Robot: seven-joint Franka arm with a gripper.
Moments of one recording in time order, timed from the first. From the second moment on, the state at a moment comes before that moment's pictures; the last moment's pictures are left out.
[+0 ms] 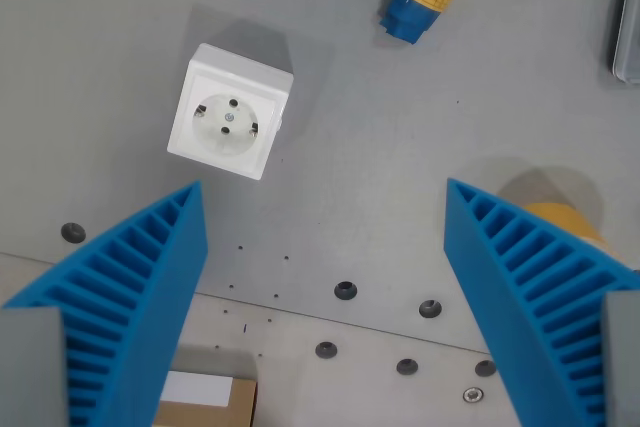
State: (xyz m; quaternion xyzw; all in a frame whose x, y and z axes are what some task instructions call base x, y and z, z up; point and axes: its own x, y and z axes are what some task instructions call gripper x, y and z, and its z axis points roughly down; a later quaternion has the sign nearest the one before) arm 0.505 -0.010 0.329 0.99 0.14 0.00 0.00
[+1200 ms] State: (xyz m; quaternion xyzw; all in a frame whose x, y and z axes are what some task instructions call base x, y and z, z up) arm 0.518 -0.021 0.302 0.99 0.12 0.00 0.00
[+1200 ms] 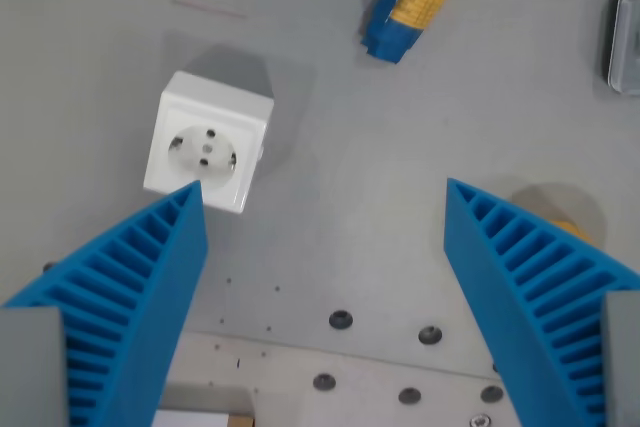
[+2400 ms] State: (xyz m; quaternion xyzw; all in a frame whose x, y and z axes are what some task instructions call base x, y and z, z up) arm 0.573 -0.055 0.222 1.00 -0.01 0.01 0.01
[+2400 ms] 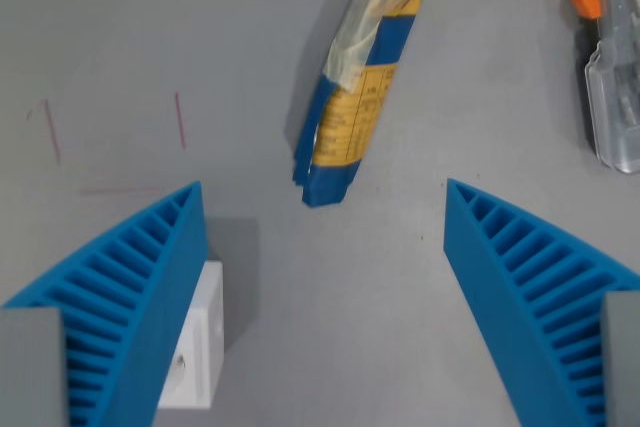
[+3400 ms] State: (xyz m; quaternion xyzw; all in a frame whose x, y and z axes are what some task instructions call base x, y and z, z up) arm 0.612 -0.078 0.154 0.99 -0.10 0.02 0.01
